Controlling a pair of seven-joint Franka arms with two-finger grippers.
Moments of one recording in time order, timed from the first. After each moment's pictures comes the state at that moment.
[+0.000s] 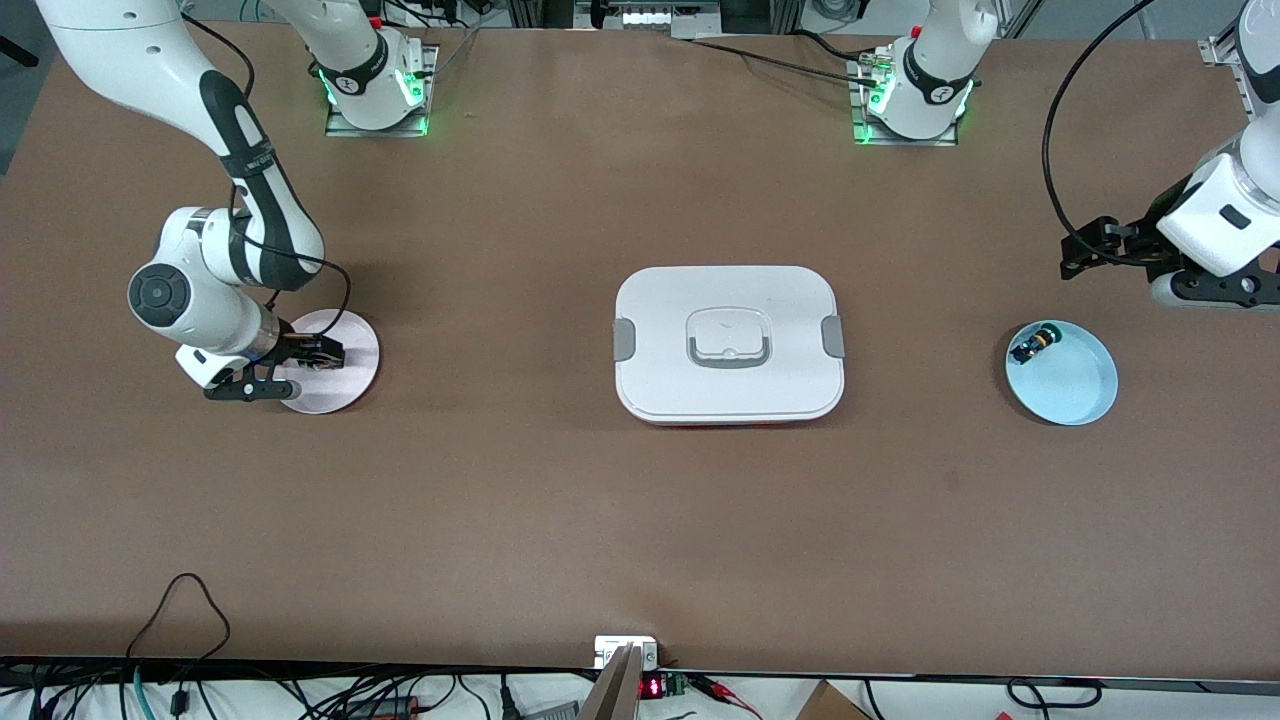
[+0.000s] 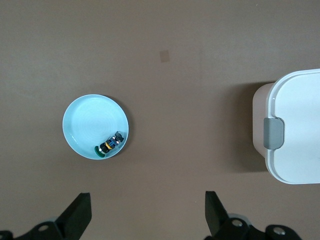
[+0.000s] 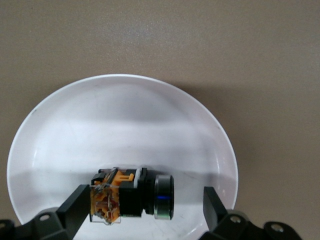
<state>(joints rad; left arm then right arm) -0.05 0.02 0.04 -1.68 0.02 1.64 0.02 0.10 0.43 -0.13 -2.13 0.00 2.47 -0.06</state>
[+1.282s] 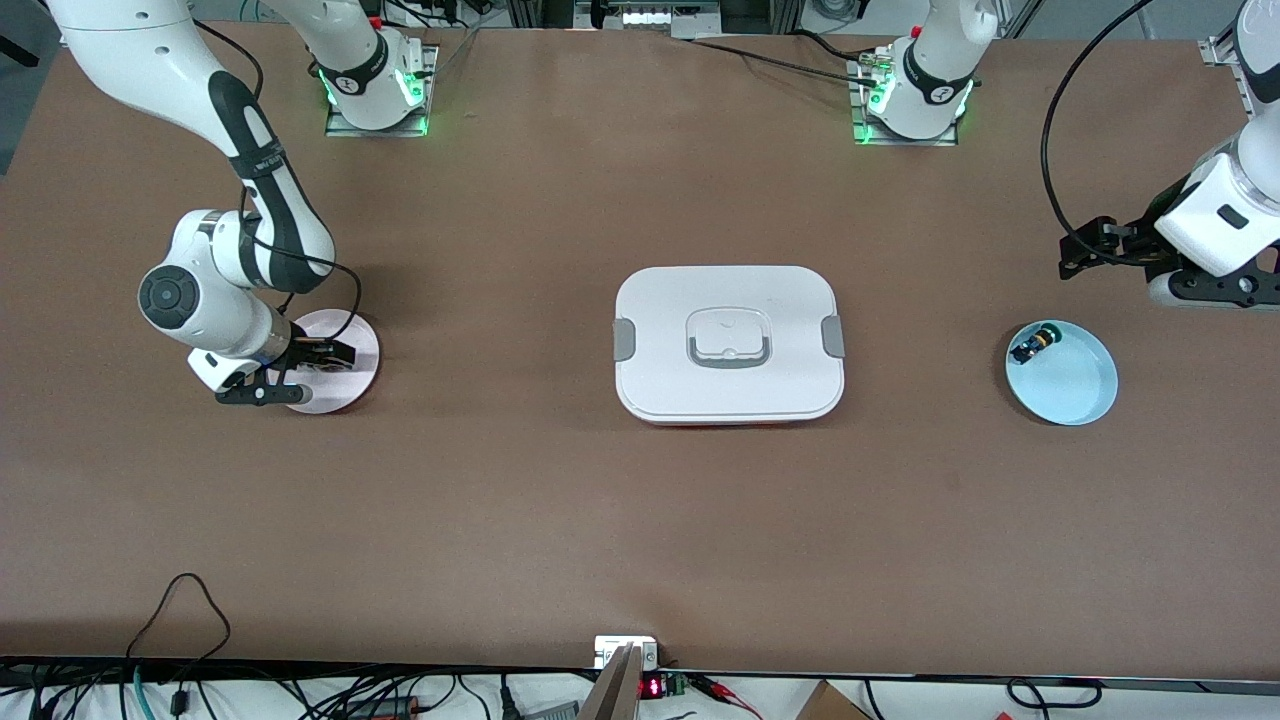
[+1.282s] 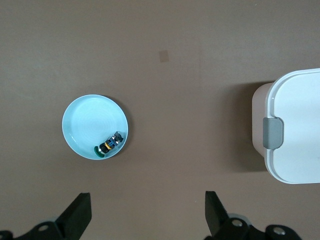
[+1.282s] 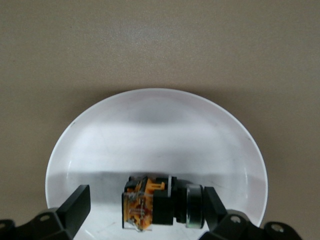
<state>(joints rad) -0.05 0.02 0.04 -1.68 0.02 1.64 0.02 0.12 0.44 -0.12 -2.12 0.05 2.47 -0.07</state>
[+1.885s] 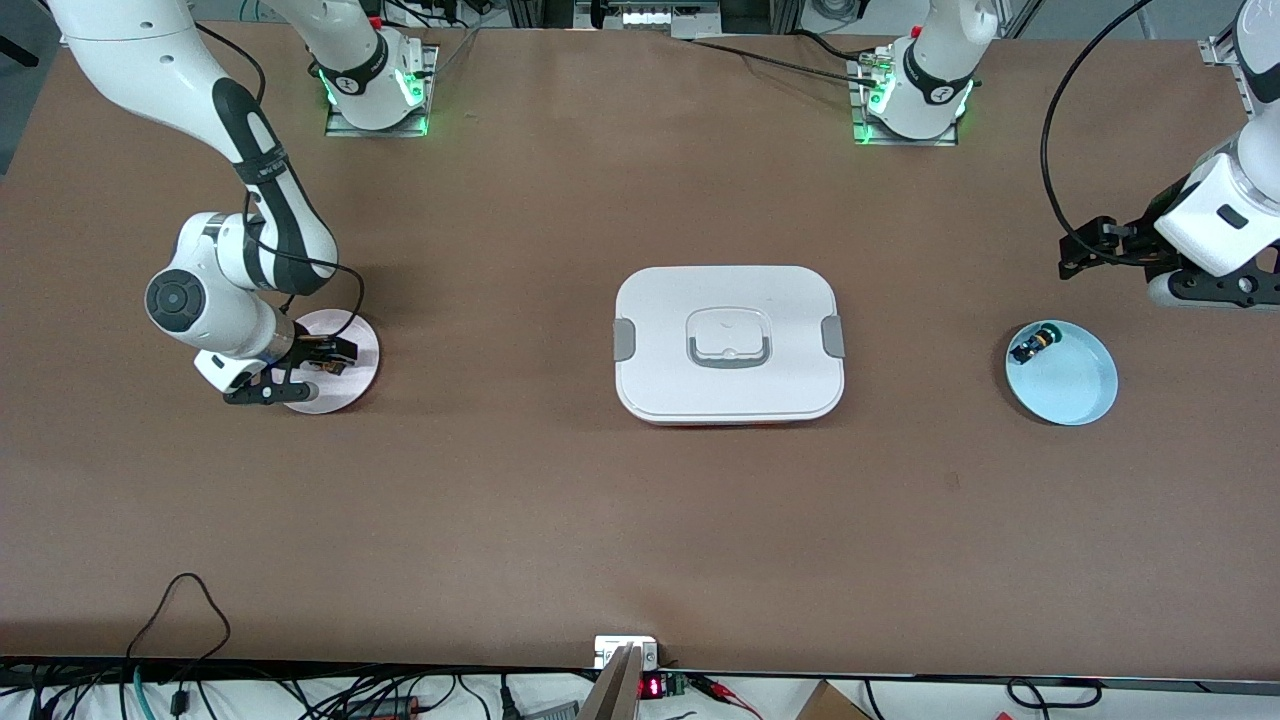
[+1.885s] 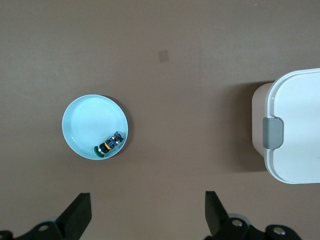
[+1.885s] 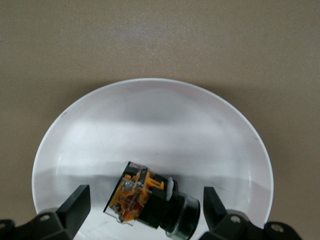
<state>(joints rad) -0.05 0.02 0.04 -1.68 0.02 1.64 0.02 0.12 0.45 -0.12 -2.12 0.05 2.47 -0.10</state>
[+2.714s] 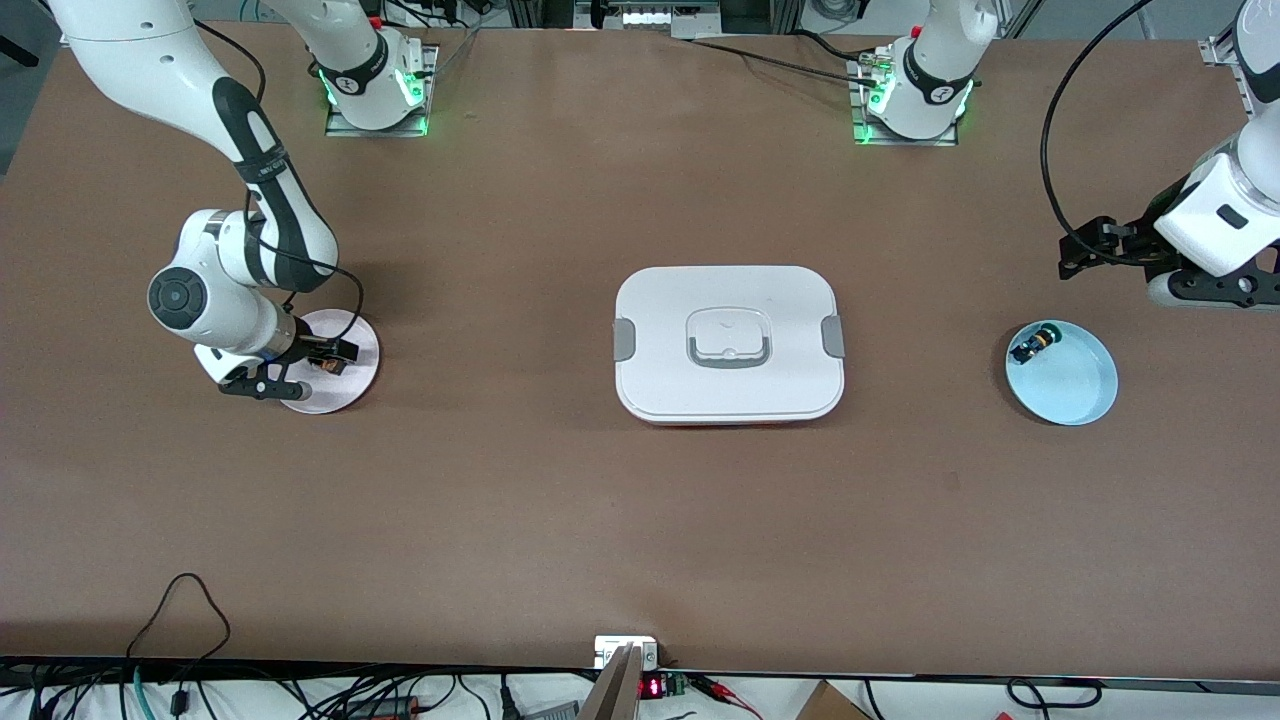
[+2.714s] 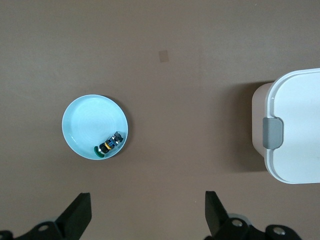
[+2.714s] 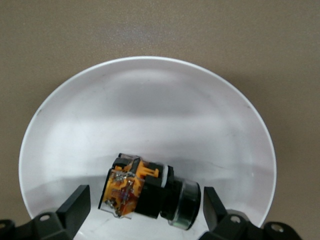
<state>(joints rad) -0.05 0.02 0.04 -1.68 0.02 1.64 0.02 0.12 0.45 -0.12 -2.15 0.06 2.47 0.04</state>
